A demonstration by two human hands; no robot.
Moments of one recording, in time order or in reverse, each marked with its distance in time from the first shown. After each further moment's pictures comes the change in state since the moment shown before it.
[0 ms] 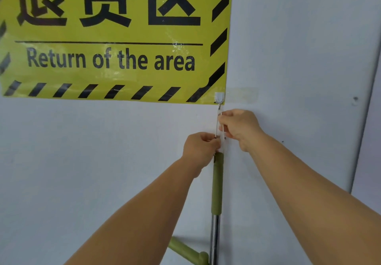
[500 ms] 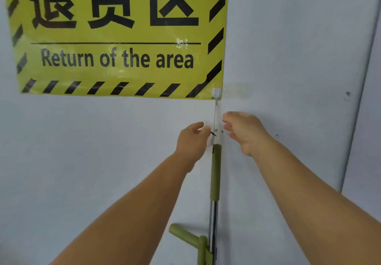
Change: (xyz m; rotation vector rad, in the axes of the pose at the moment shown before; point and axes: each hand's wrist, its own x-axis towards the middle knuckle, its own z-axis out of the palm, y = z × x) left_hand -0.022 0.005 -0.008 -0.007 0.059 0.007; right_hand -0.035 0.006 -0.017 0.120 -0.037 0.123
